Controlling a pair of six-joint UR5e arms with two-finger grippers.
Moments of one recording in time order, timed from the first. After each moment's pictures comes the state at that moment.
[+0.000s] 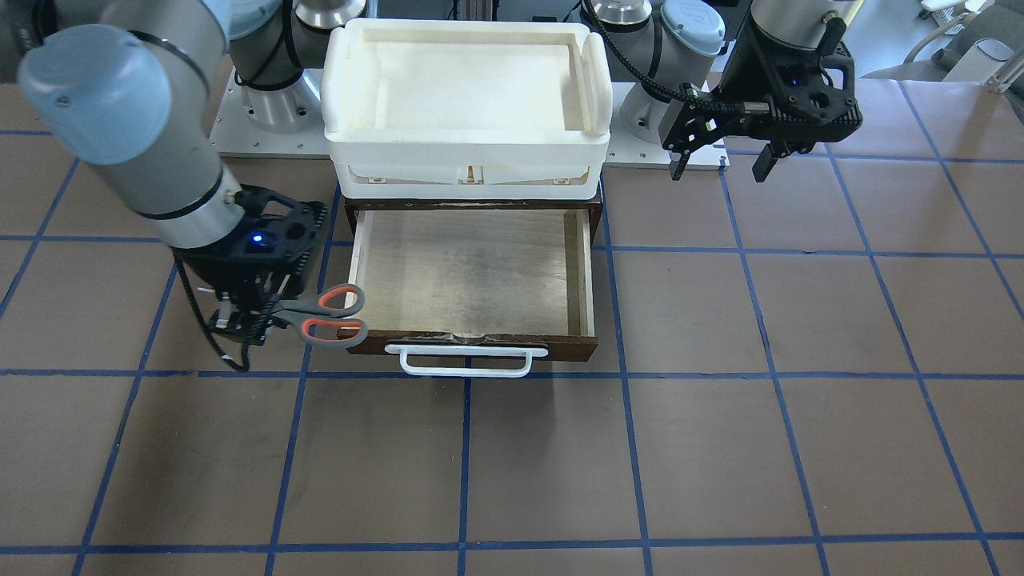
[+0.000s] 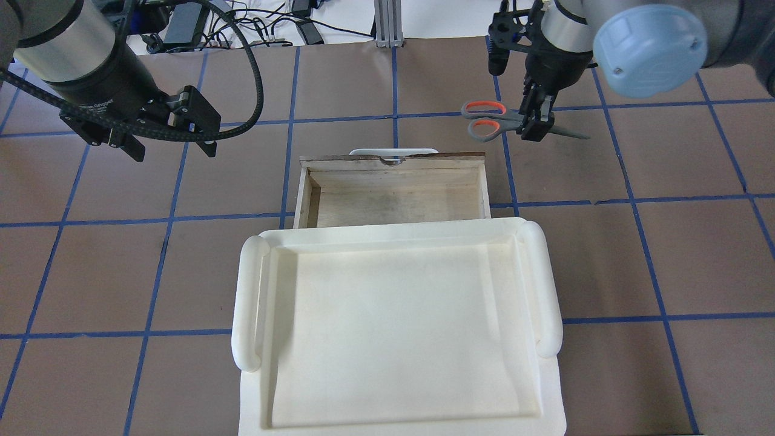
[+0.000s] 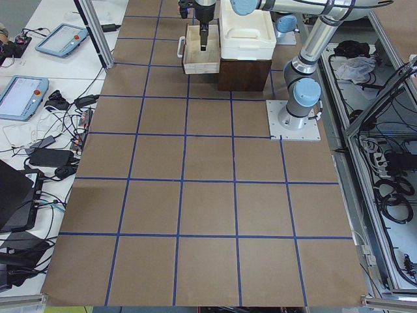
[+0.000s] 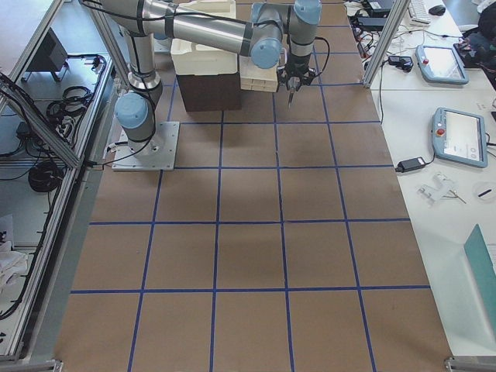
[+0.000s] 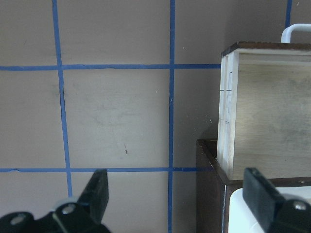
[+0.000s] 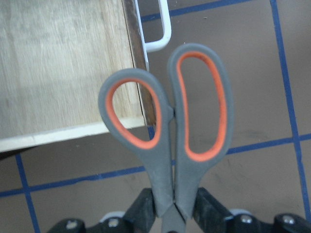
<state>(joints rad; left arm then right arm) -1.52 -1.47 -1.59 -1.61 1.56 0.04 1.64 -1.36 1.53 -1.76 -1.51 -1.30</state>
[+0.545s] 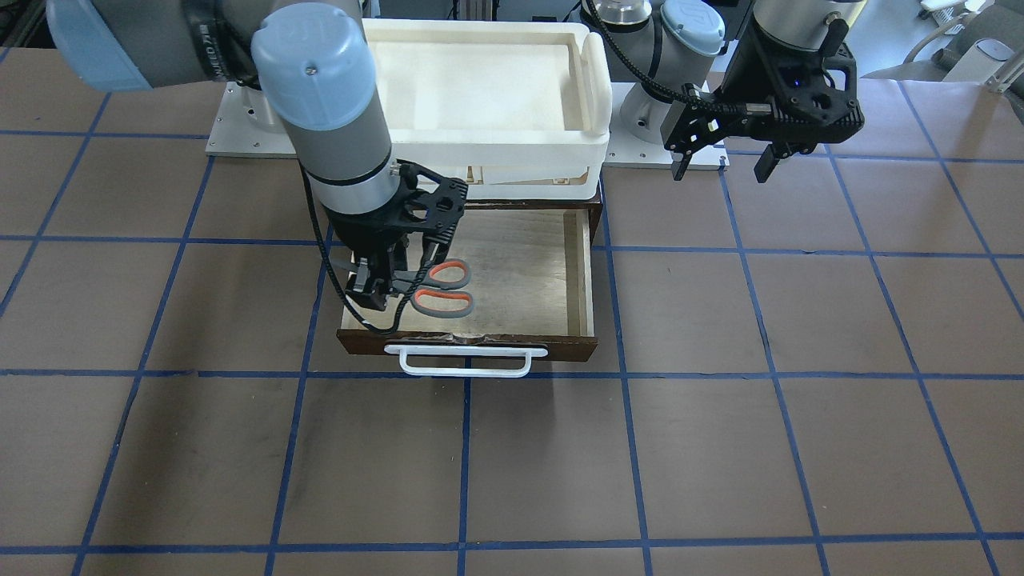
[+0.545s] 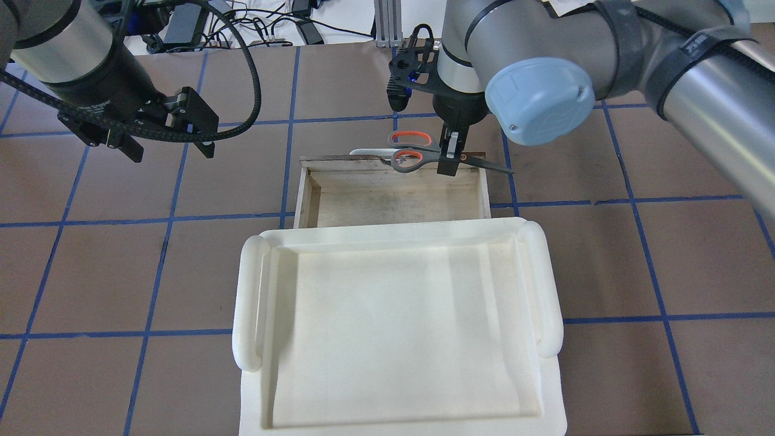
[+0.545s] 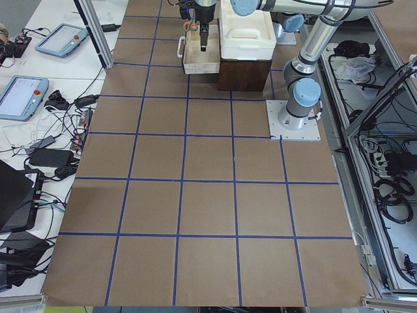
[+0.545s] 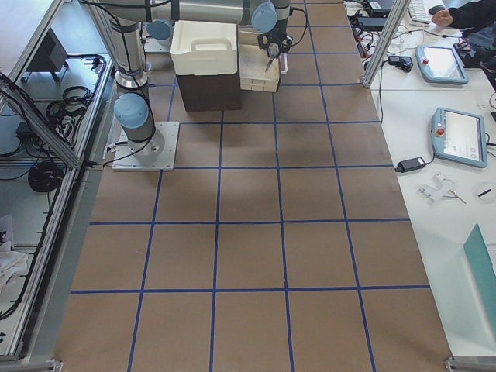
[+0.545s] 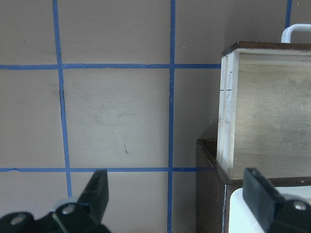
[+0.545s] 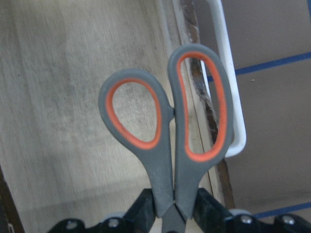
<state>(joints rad) -1.52 -1.48 -1.59 -1.61 1.56 0.05 1.85 -1.34 1.54 -1.78 -1.52 -1.07</state>
